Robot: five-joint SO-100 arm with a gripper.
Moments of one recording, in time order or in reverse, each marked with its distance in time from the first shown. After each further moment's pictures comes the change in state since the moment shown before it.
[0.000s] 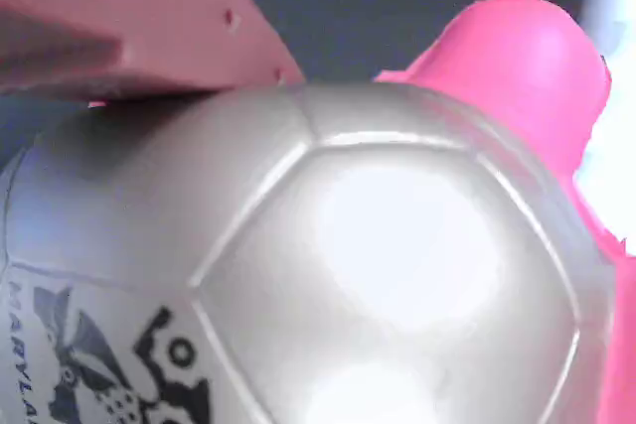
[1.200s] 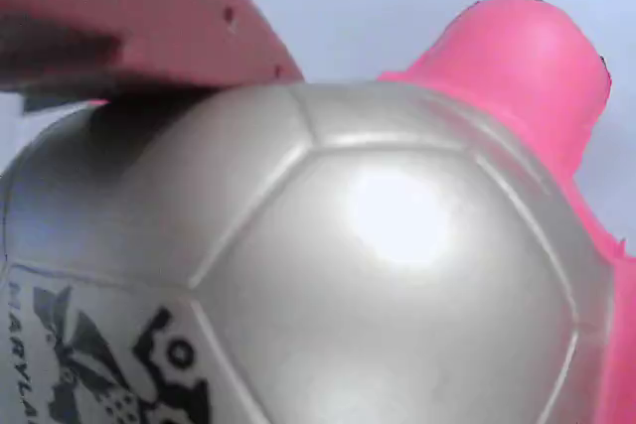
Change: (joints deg) arm -13.6 -32.9 -22.3 -2.1 17.8
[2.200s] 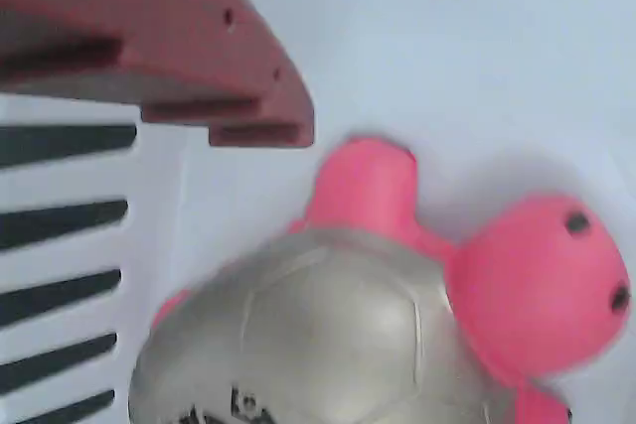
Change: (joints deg) arm -1.1 -0.1 1.6 2.0 -0.4
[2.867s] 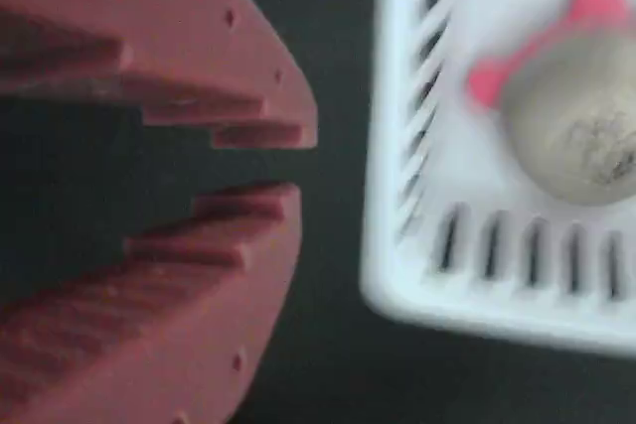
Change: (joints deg) arm 12.2 56.9 42.5 -14.7 -11.2
